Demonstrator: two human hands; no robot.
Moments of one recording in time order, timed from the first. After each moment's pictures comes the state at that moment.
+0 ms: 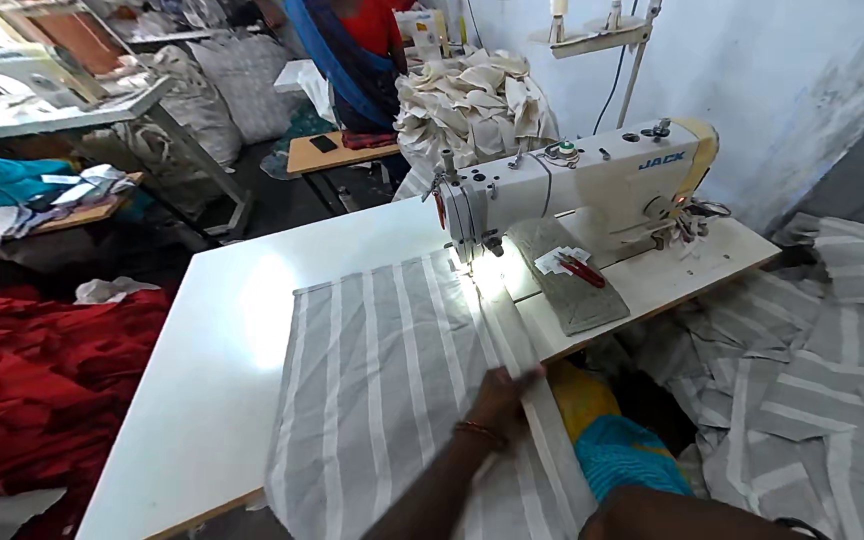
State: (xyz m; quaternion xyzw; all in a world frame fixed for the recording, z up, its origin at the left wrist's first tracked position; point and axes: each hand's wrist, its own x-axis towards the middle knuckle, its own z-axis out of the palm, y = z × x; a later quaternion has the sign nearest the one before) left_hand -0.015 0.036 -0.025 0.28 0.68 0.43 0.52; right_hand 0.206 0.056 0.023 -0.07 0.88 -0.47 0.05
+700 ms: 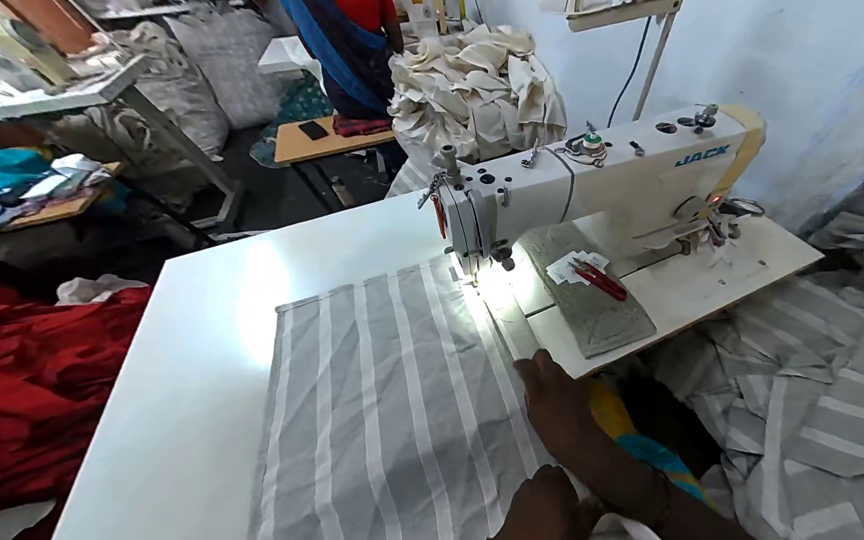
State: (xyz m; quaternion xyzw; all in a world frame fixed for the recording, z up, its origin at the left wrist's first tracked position) left_hand 0.011 0.004 -0.041 0.59 0.64 0.07 0.49; right_hand 0.054 0.116 -0.029 0.45 0.86 -0.24 -0.01
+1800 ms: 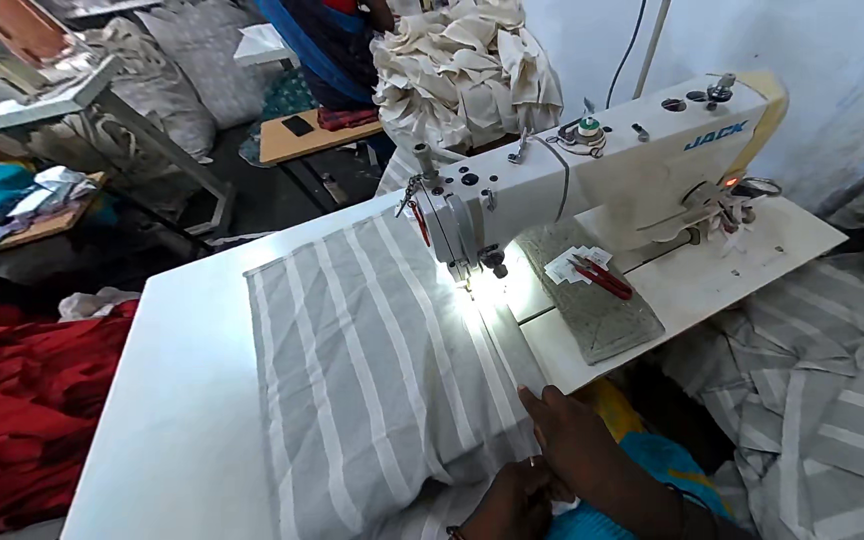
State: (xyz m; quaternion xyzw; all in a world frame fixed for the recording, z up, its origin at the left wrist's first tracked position) left_hand -0.042 0.003 -0.098 0.65 0.50 0.33 0.47; right_hand 0.078 0.115 -0.019 0.39 0.87 -0.29 0.08
